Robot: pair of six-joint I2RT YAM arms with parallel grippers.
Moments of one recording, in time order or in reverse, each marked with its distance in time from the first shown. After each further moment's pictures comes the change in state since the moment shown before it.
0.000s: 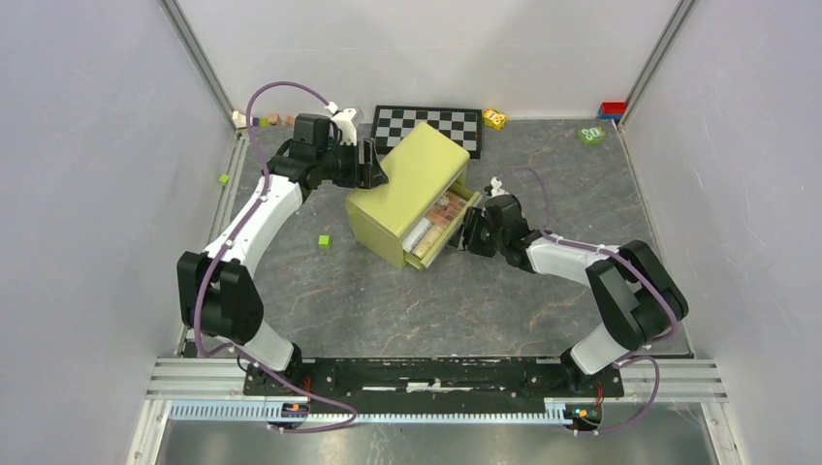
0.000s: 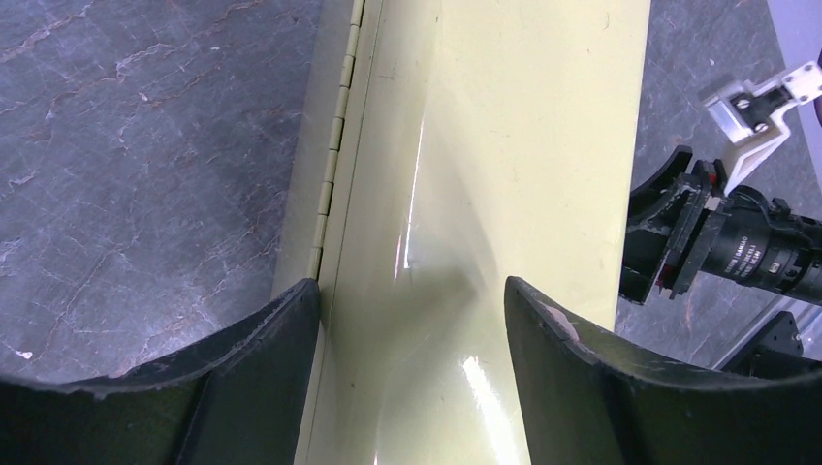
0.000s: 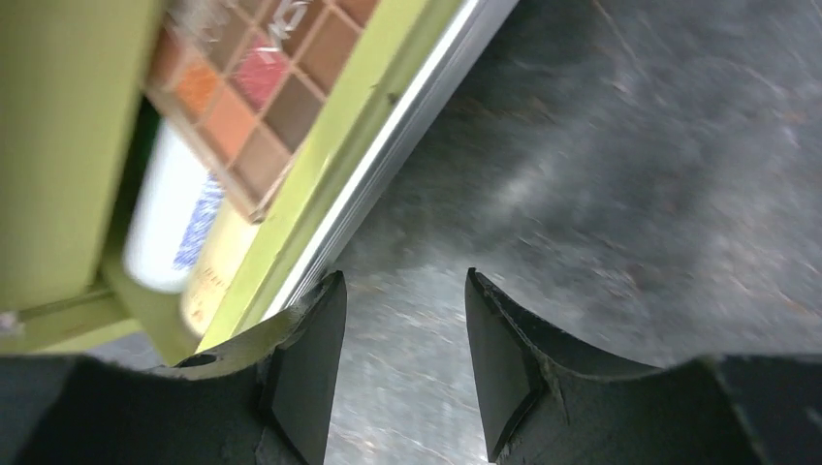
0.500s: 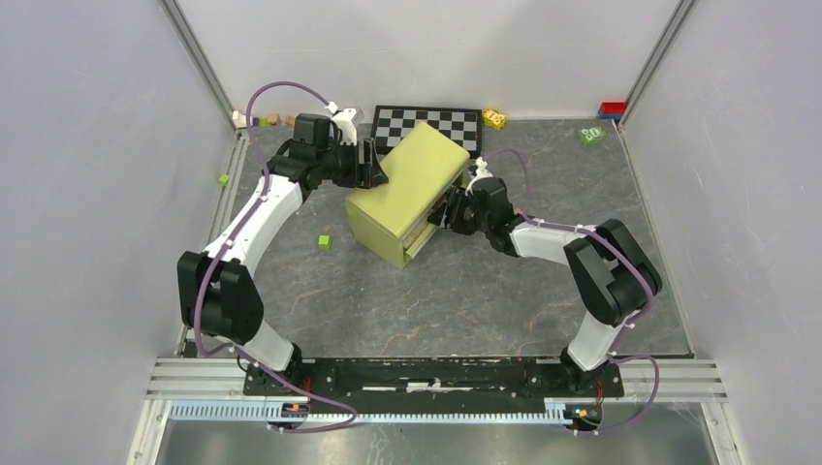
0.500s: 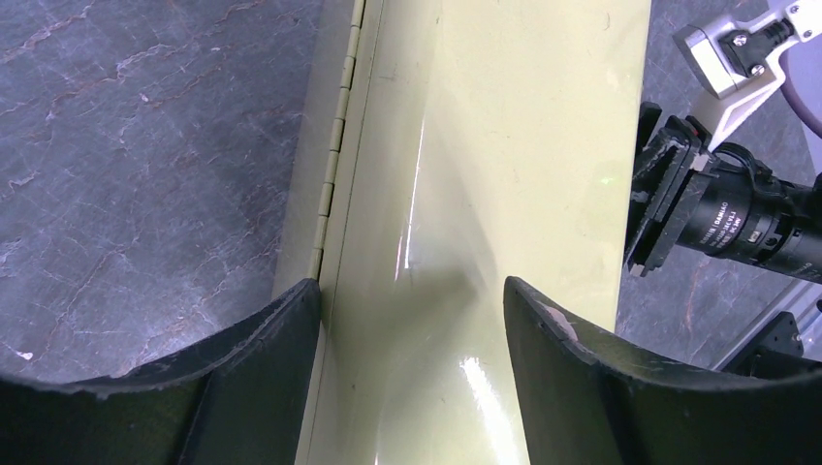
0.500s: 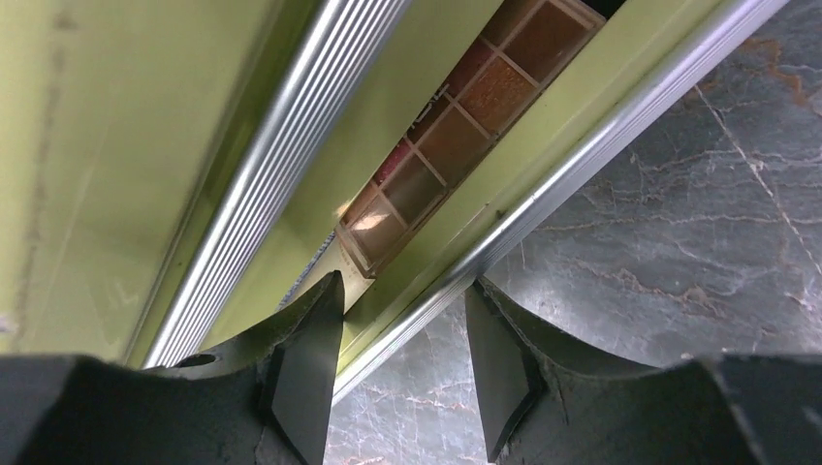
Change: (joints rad) left arm 0.000 0.002 0.000 0.002 0.000 0.000; right arm 0.024 0.157 0.166 0.191 -0.068 0.035
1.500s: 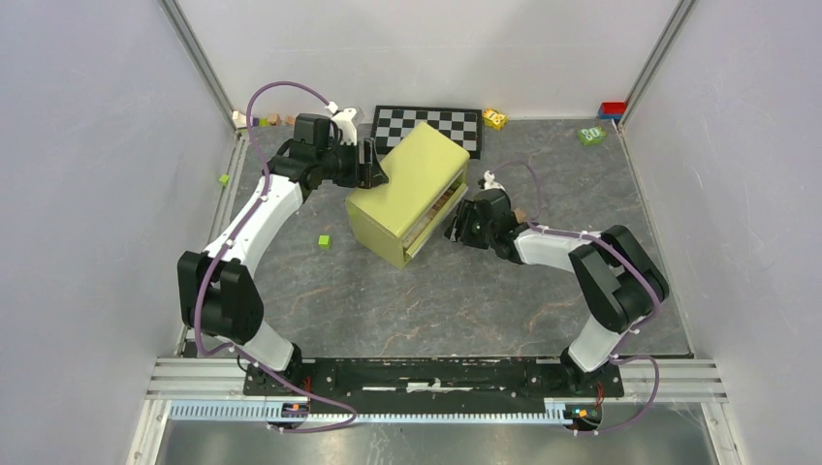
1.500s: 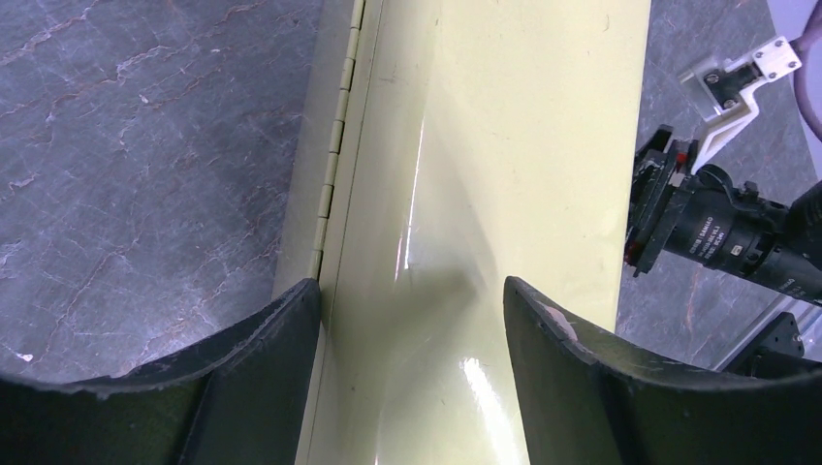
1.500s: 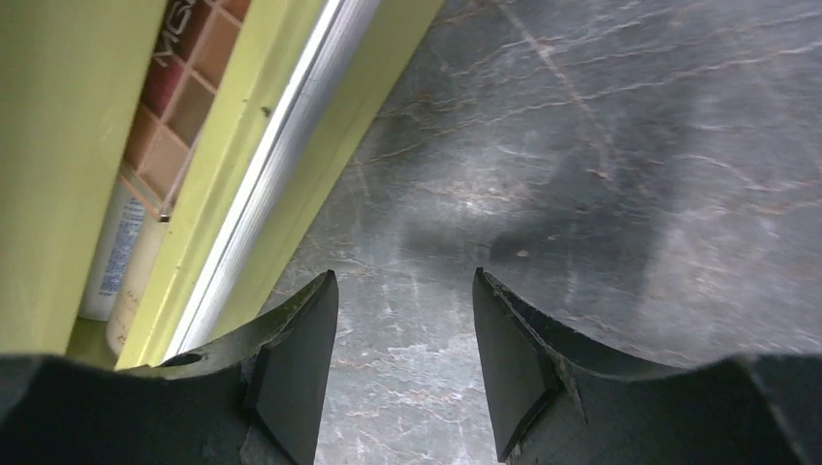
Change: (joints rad) left arm -0.001 0.001 0.000 0.003 0.000 0.000; right arm 0.003 -0.053 -0.066 -0.162 0.195 -0.039
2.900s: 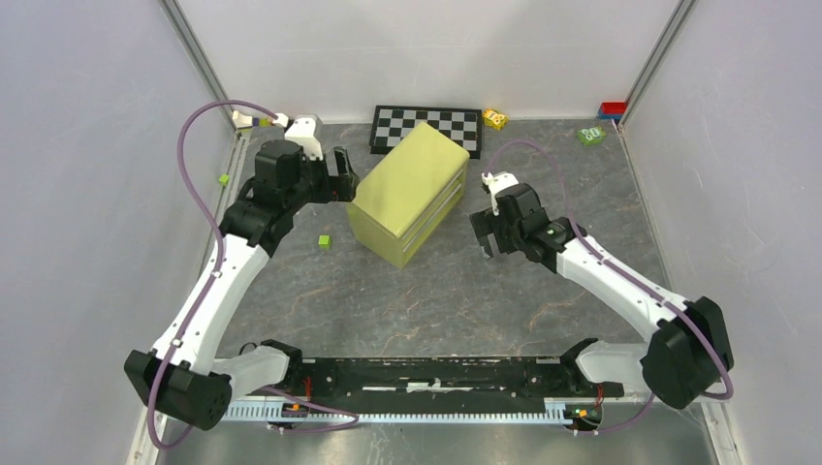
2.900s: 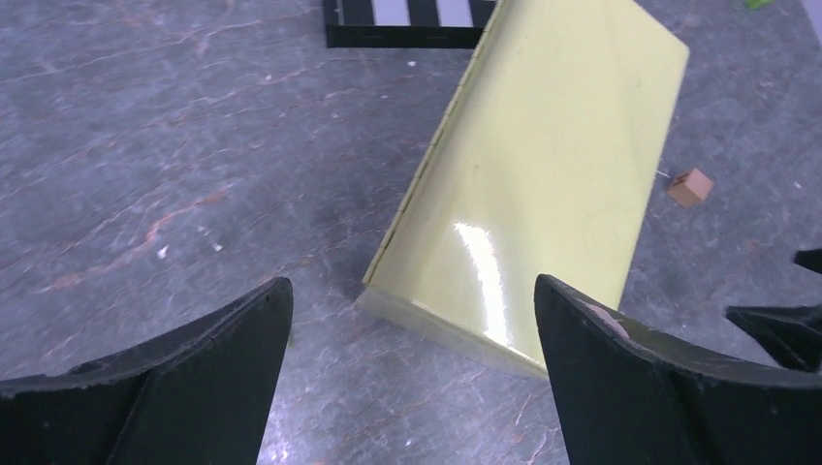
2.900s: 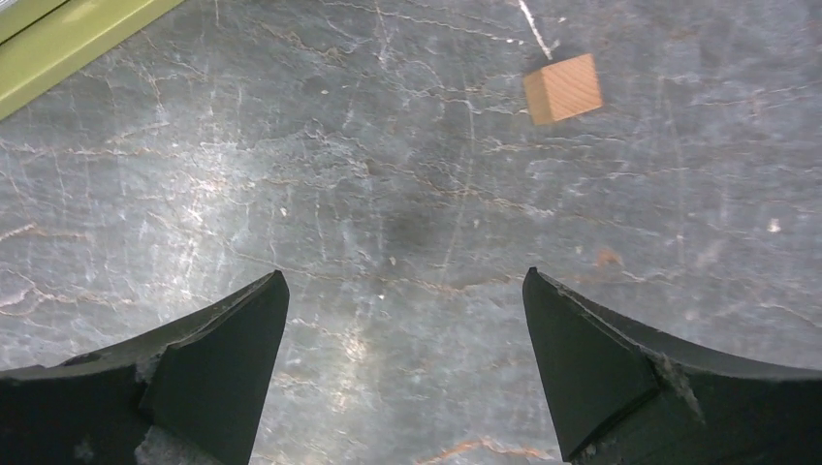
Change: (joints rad) left arm -0.052 -0.430 -0.169 -0.024 -0.418 -0.051; right arm 0.029 -0.402 0.093 -0.621 0.204 -0.589
